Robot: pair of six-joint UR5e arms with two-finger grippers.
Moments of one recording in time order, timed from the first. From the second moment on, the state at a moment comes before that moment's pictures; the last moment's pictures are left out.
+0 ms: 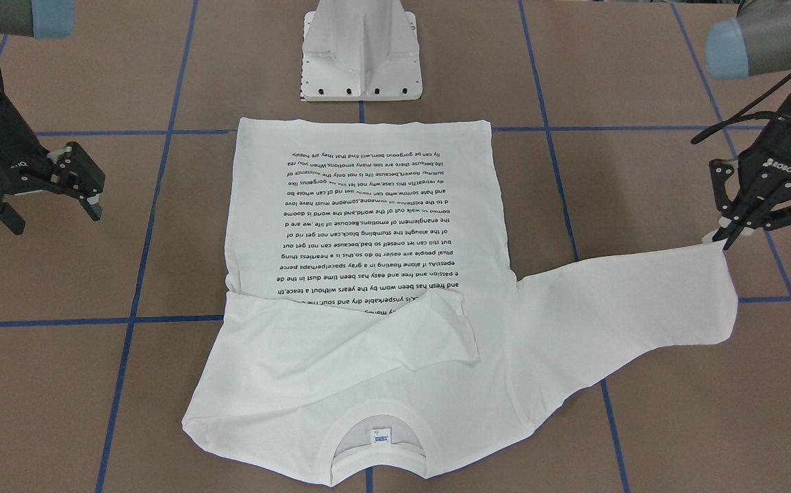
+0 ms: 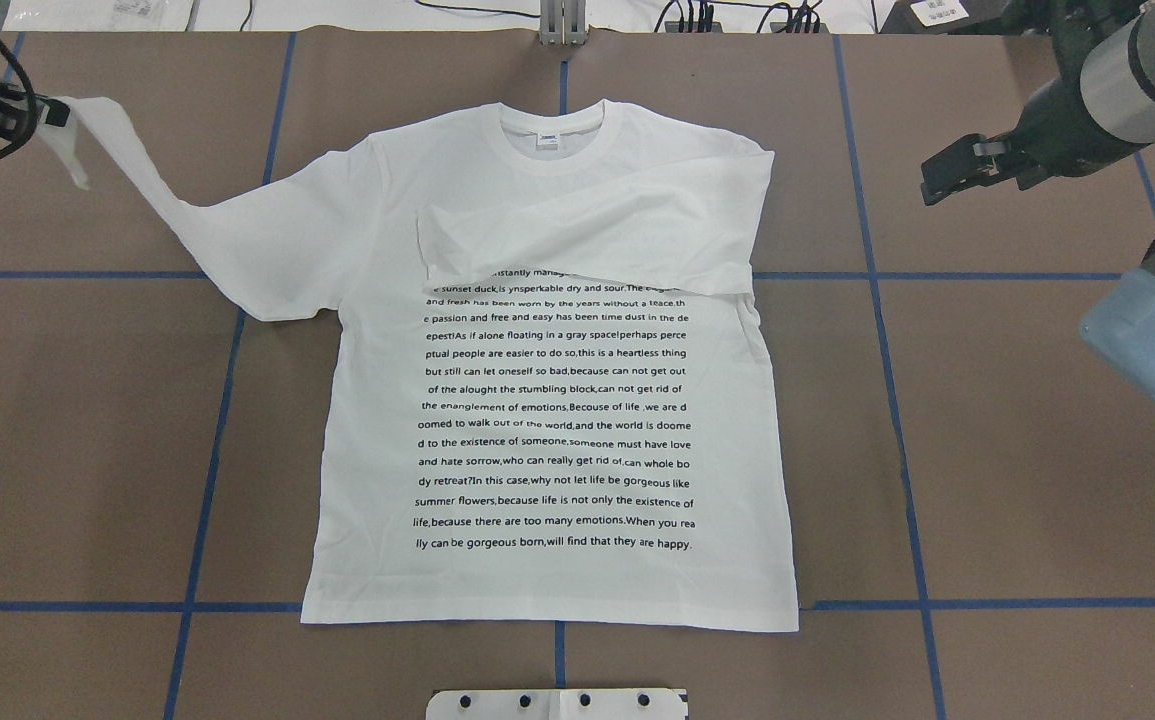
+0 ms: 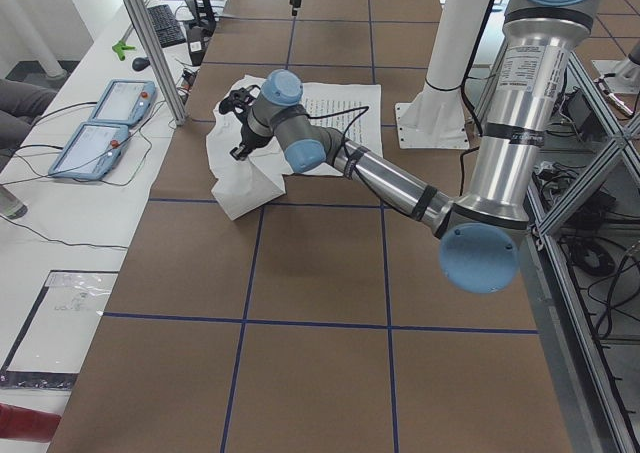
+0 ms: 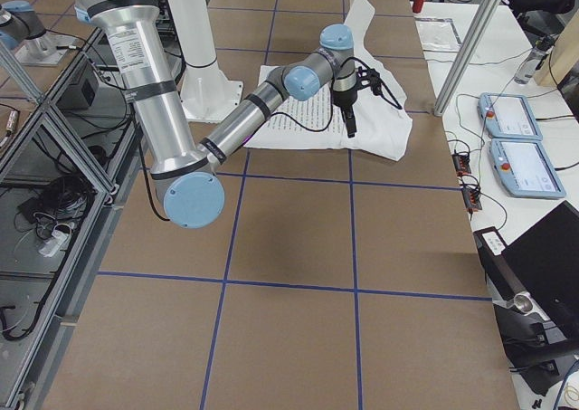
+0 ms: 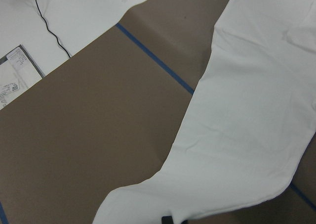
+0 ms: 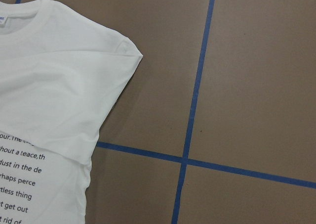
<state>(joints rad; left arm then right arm) -1.16 -1.82 -1.85 -2.10 -2.13 -0.41 1.04 -1.26 2.02 -1.63 2.08 0.65</state>
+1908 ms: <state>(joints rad) -0.53 -2.46 -1.35 -2.20 -1.78 -1.04 1.06 -1.25 1.98 -1.63 2.08 0.69</state>
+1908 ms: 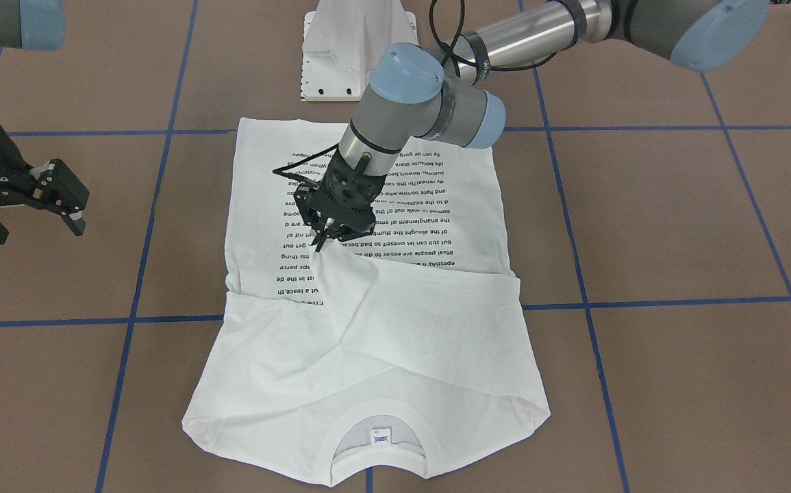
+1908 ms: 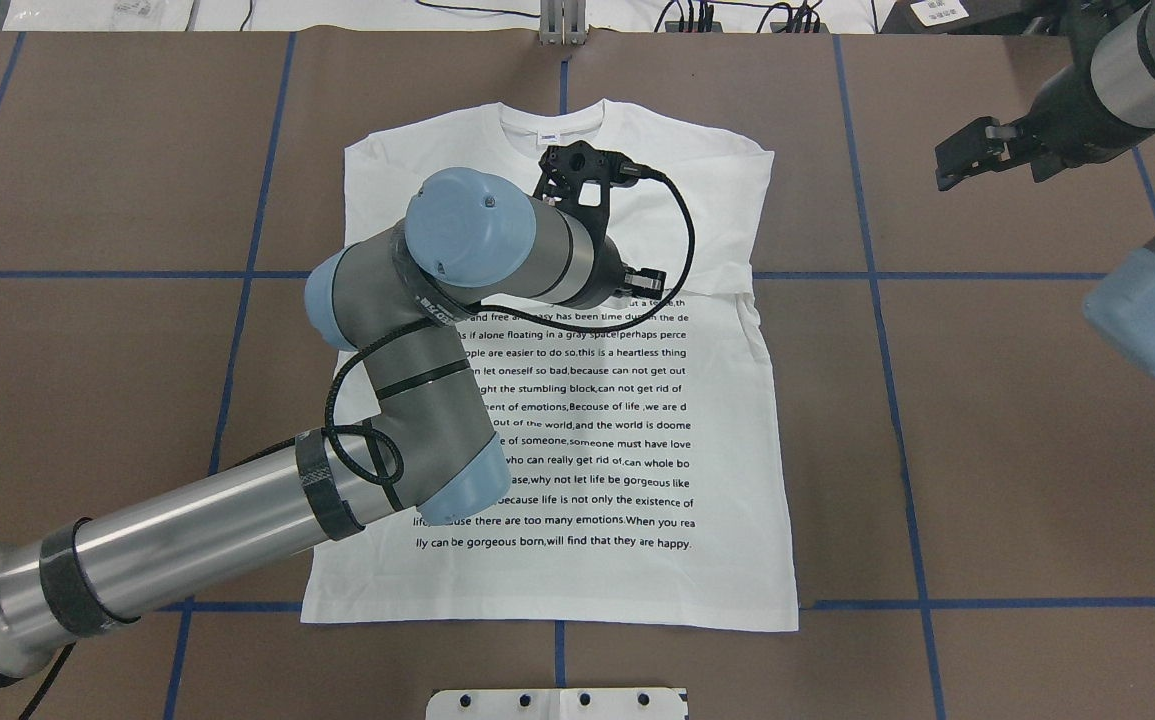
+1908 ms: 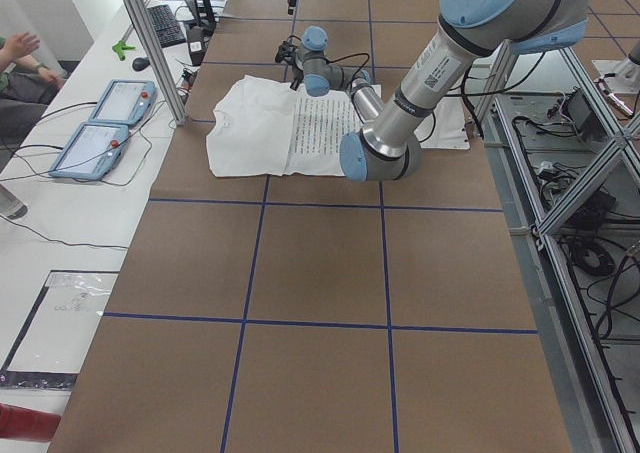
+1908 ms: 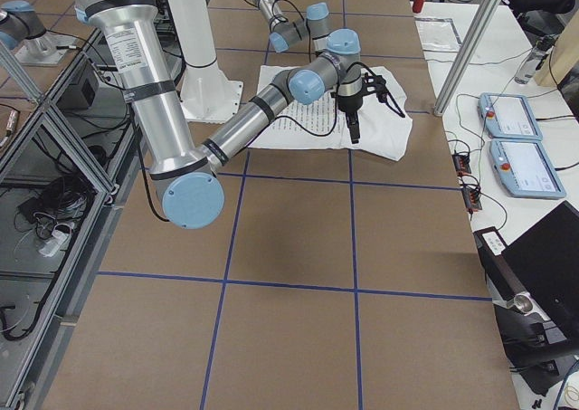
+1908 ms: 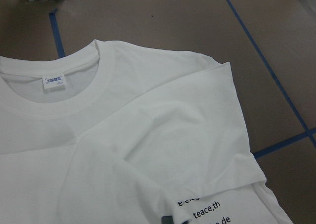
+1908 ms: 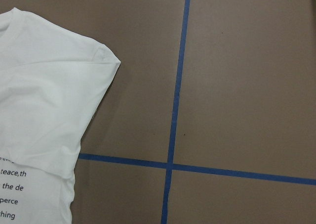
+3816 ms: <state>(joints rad) -0.82 -2.14 -1.76 -1.86 -1.95 -0.50 0.74 -1.09 1.94 -1.64 1.83 0.92</state>
